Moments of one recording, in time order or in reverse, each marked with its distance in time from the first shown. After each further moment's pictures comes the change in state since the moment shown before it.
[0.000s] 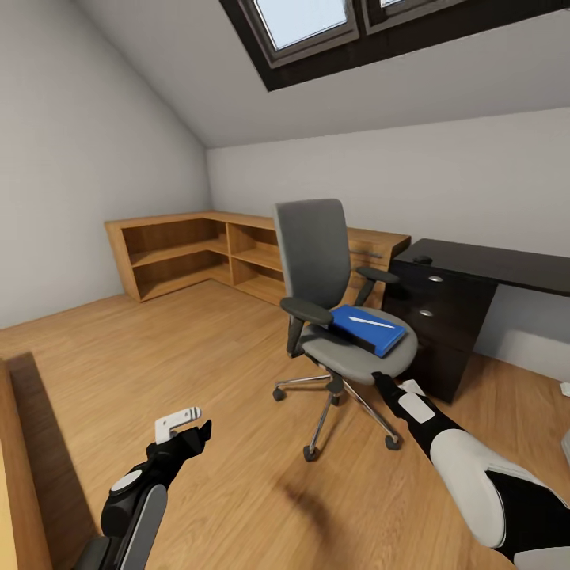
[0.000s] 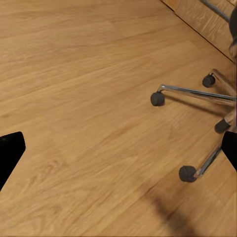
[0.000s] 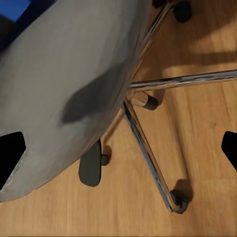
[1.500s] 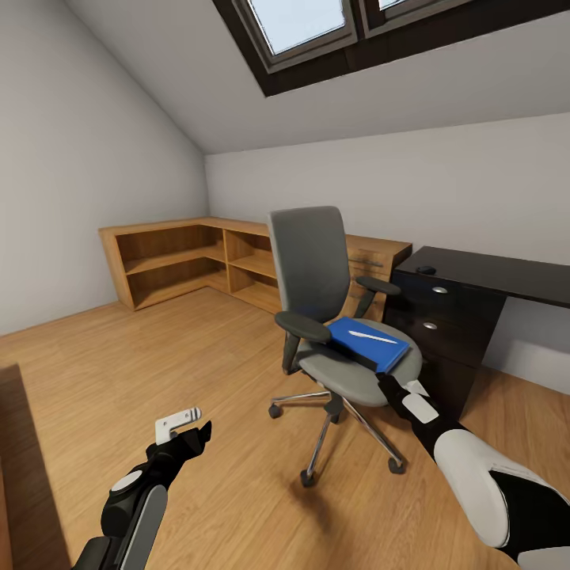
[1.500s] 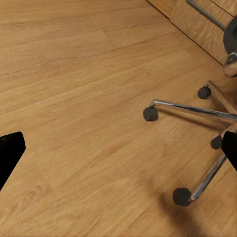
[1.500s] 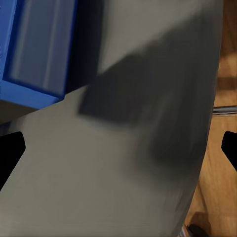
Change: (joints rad) left arm 0.000 0.002 0.000 0.006 0.000 0.001 -0.002; right arm 0.000 -0.014 -0.001 0.004 -0.001 0.000 -0.002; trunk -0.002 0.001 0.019
